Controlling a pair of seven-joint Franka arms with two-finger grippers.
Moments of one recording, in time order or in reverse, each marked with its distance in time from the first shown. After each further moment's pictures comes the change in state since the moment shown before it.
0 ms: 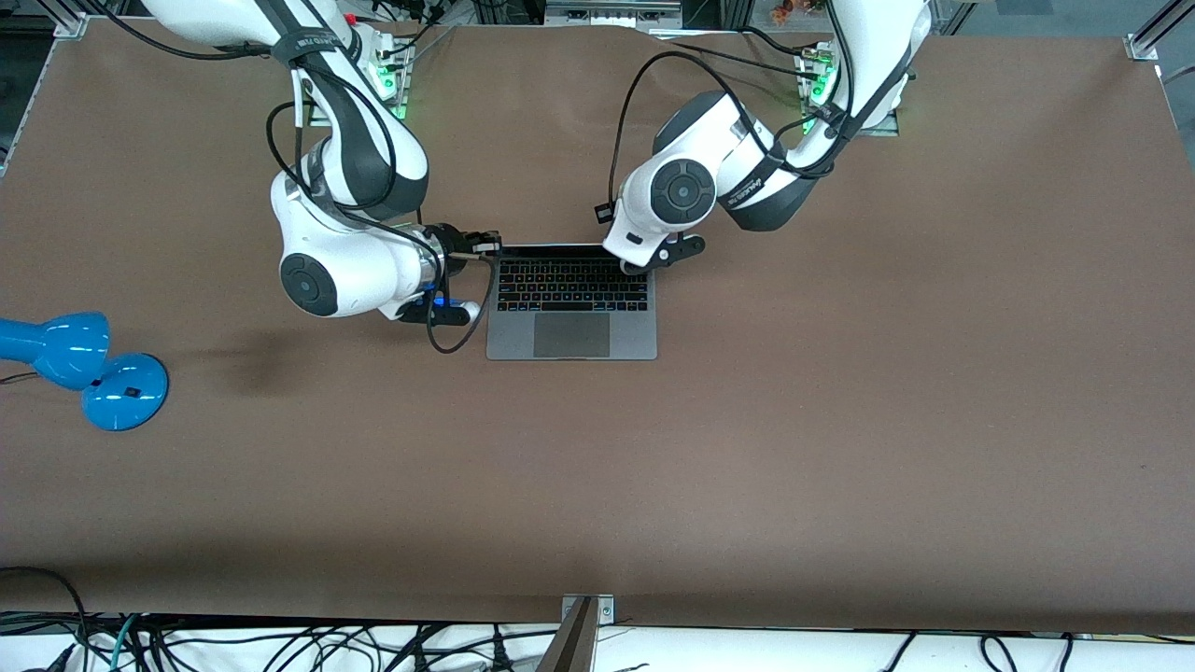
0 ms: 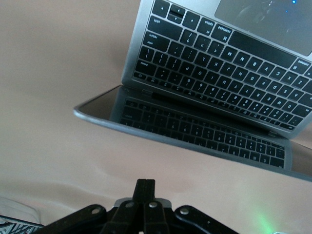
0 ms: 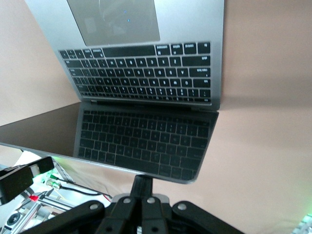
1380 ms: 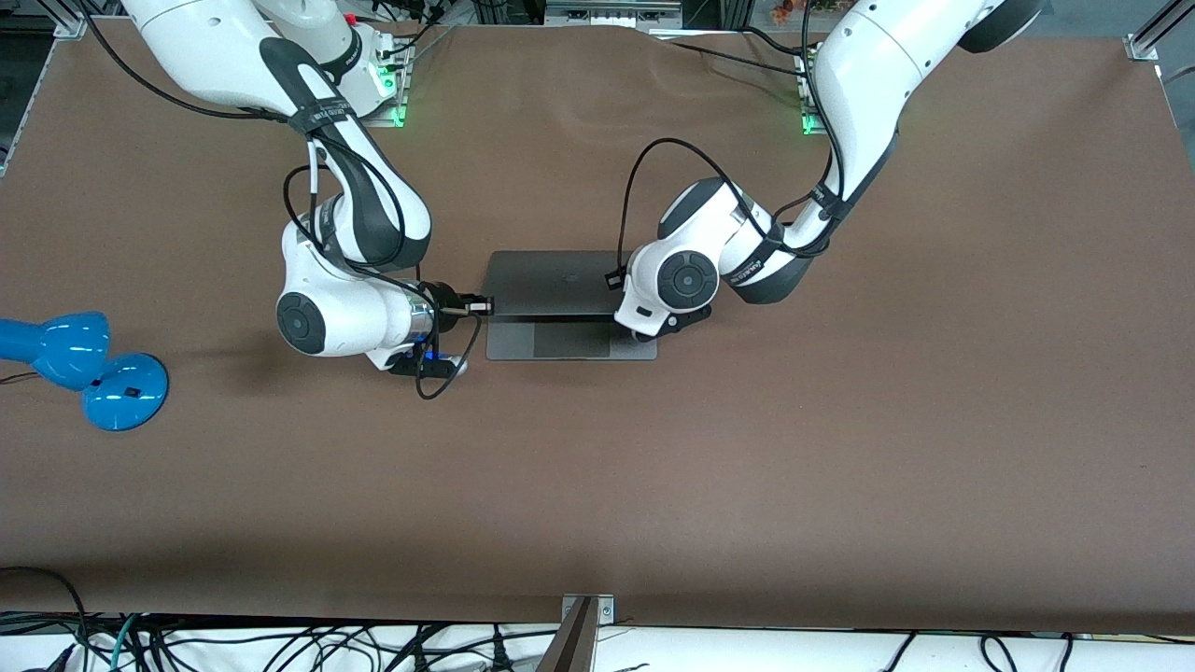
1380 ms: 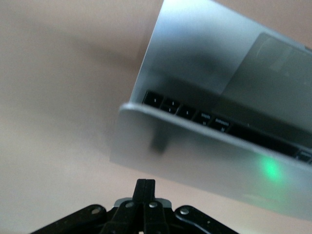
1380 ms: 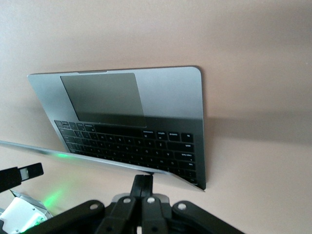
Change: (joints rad) left arm -0.002 0.236 0.059 0.191 0.136 0.019 0.000; right arm 0.001 0.147 -0.040 0.071 -0.054 0.201 -0.088
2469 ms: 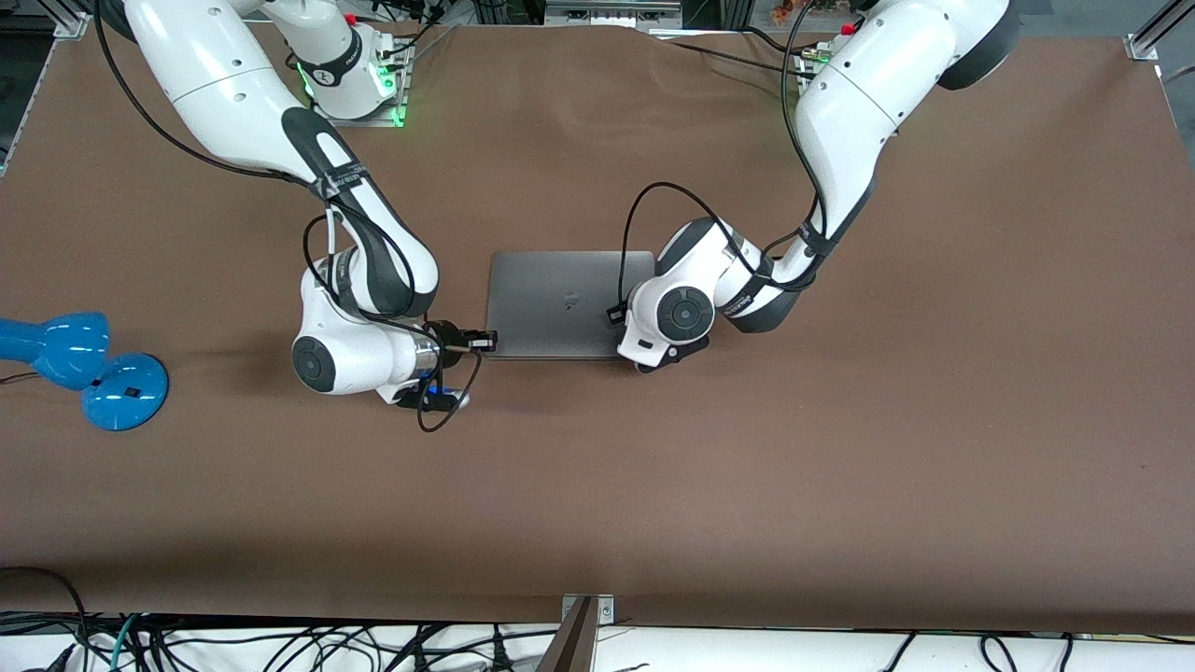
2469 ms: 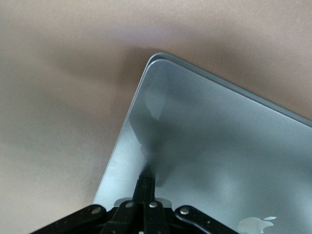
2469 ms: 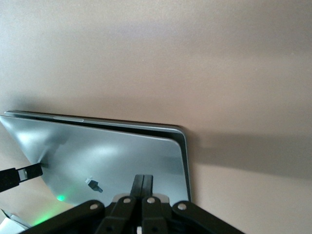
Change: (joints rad) left arm -0.039 0.136 0.056 0.089 0.046 0.082 0.001; right arm 0.004 0.175 -0.022 0.105 -0.003 0.083 -0.073
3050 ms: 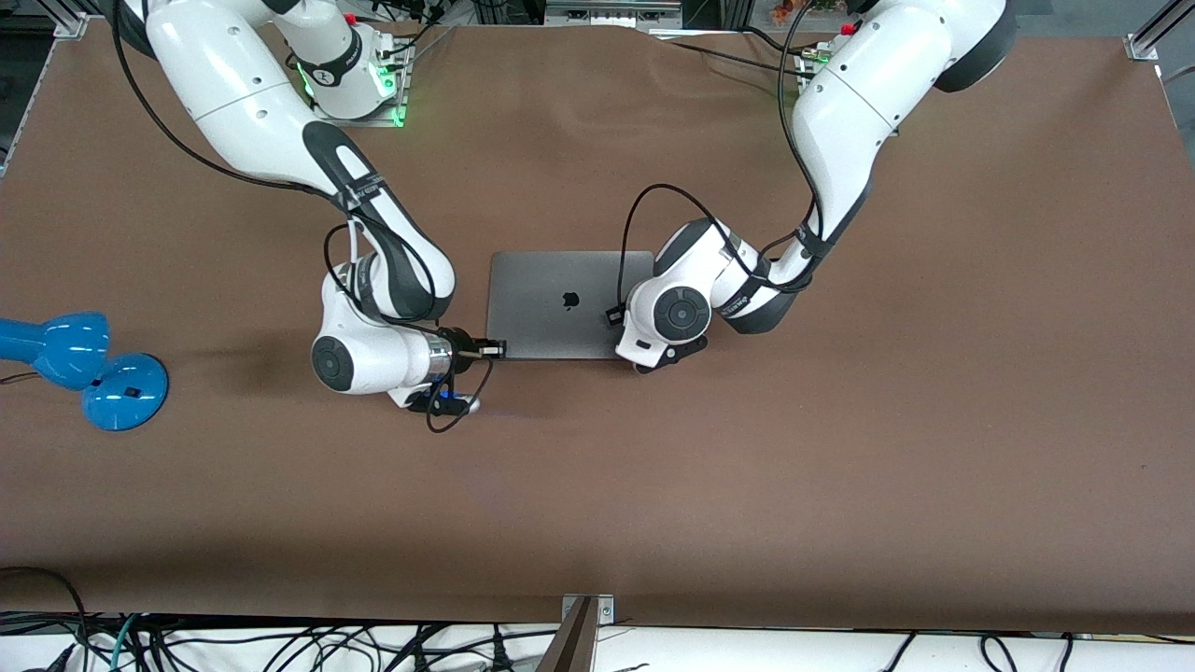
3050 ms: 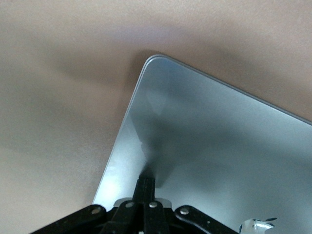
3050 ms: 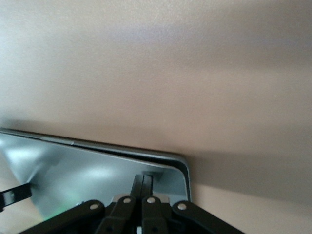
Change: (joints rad) left arm -0.007 0.006 0.003 0.006 0.010 0.001 0.000; right arm 0.028 0.054 0.000 0.001 -0.016 0.104 -0.005
